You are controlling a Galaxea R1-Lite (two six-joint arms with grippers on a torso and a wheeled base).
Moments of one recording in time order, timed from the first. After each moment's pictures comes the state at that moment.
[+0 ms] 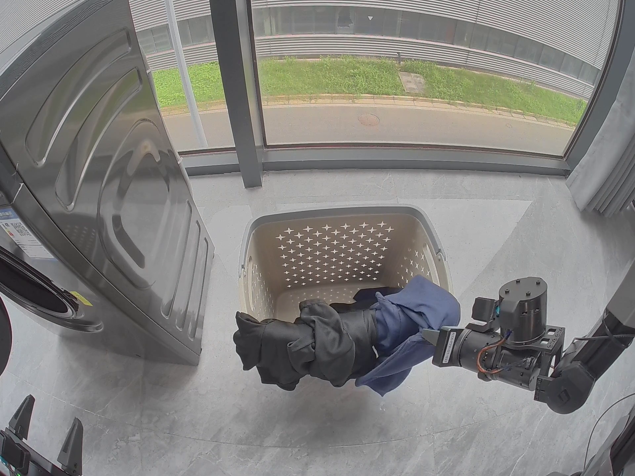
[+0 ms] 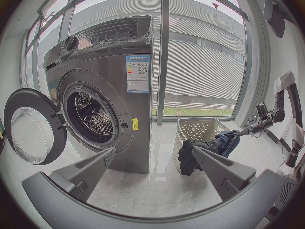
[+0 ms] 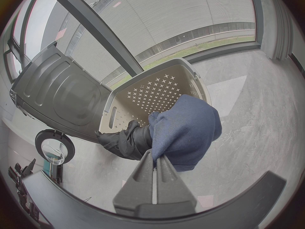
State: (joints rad) left arm 0.00 0.02 -0.02 0.00 0.01 -0.05; right arm 0.56 1.88 -0.42 -1.01 -0.05 0.51
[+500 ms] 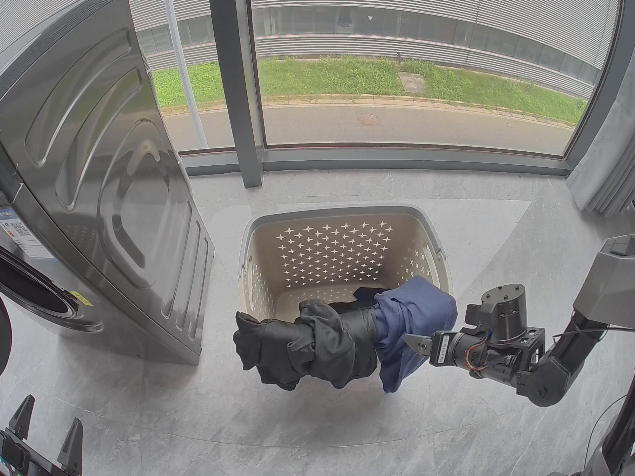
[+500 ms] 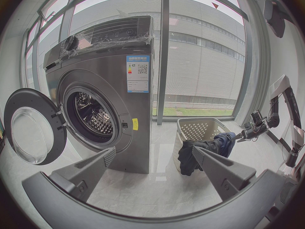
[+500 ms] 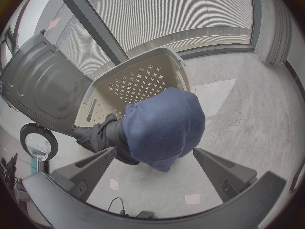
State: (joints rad) left arm 0.00 0.02 -0.02 0.00 0.01 -0.05; right arm 0.49 2.03 -0.47 -1.02 -0.10 0.44
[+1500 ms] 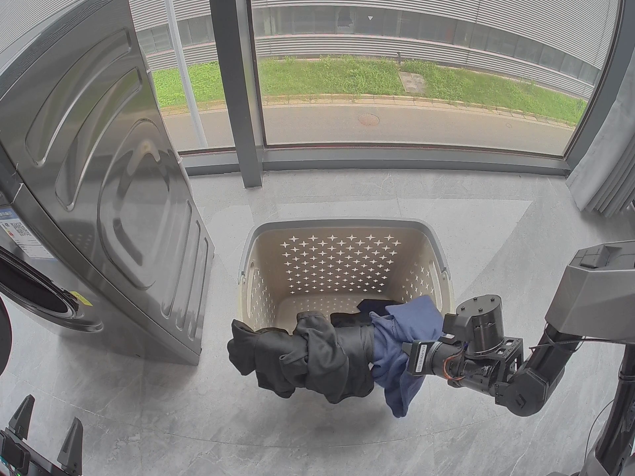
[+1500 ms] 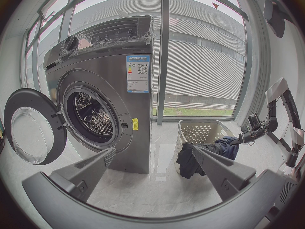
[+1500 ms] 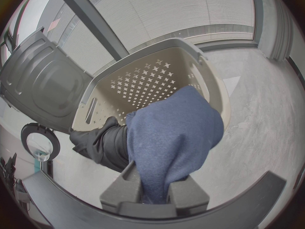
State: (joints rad) left arm 0.00 0.02 -0.02 0.00 0.01 -0.05; right arm 0.56 2.13 -0.52 -1.08 -0.10 0.48
